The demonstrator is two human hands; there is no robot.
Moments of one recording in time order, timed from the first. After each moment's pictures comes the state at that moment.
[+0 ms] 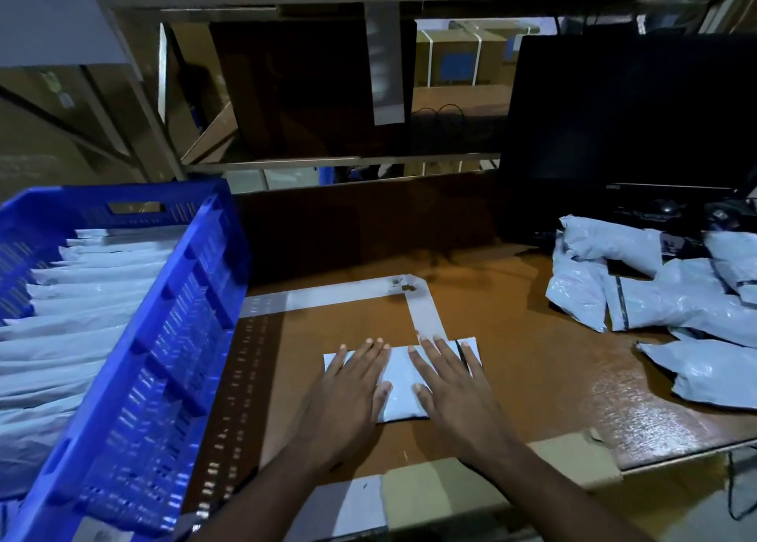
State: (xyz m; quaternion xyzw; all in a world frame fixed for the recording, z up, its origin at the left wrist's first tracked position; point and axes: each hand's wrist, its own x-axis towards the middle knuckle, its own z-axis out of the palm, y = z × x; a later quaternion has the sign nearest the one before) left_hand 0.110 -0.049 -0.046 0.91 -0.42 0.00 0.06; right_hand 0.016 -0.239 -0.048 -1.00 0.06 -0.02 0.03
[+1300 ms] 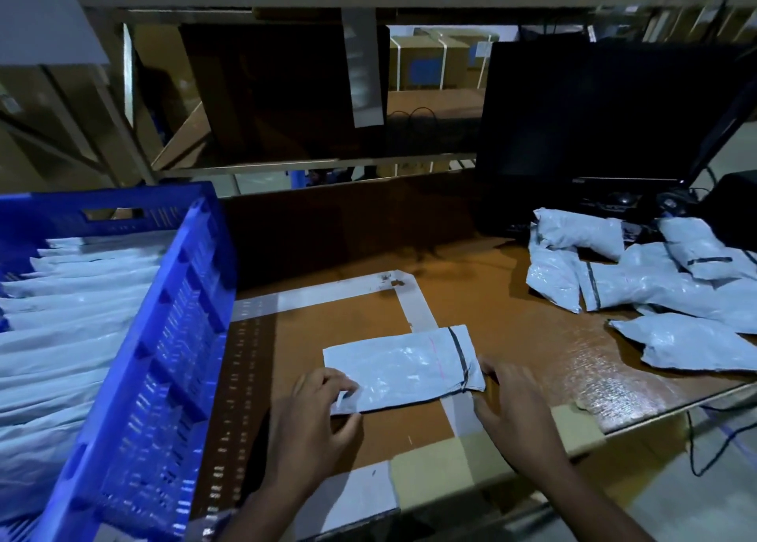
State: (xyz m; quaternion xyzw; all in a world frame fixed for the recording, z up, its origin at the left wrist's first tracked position) left_hand 0.088 0.008 -0.038 0.88 -0.35 0.04 0.32; right_hand -0.059 -0.255 -0.039 -0.93 0.26 -0.15 0.23
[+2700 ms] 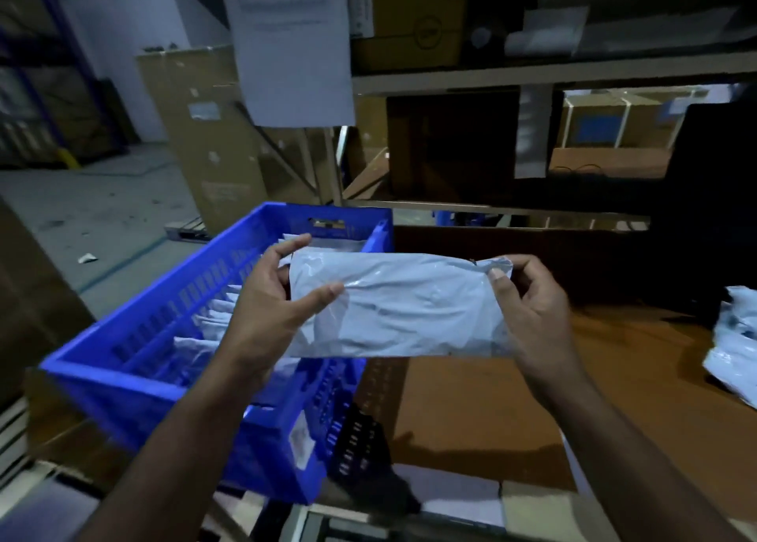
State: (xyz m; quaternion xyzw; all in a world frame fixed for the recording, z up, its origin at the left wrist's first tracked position) left_hand 0.078 0.156 0.177 0.71 -0.12 0.07 0.69; right_hand 0.036 -0.120 0.148 -0.72 -0.03 -0.26 0.64
